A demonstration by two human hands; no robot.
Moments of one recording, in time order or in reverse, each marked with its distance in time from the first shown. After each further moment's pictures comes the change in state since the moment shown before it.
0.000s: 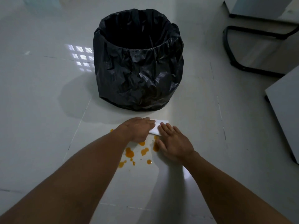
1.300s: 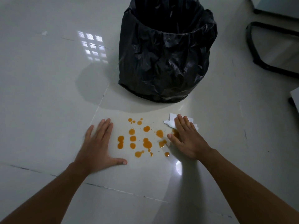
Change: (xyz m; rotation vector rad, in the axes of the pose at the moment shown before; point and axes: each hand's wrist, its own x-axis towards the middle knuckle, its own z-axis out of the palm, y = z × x) left_hand -0.167 -0.071 0.137 -0.183 0.344 -0.418; right_hand 0.003 -0.017 0.012 0.138 -0.089 0.071
